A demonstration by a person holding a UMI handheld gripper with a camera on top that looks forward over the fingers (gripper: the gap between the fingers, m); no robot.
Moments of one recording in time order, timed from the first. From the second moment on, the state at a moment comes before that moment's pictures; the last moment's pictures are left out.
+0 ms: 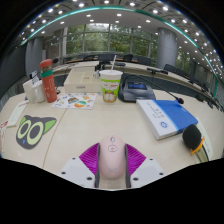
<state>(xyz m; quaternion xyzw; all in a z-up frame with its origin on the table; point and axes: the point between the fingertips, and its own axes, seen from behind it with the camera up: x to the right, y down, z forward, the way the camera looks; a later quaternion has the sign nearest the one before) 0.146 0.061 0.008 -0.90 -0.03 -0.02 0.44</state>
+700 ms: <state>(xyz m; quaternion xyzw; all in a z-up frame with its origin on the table) -0.178 0.083 0.055 -0.88 -0.06 0.01 0.47</state>
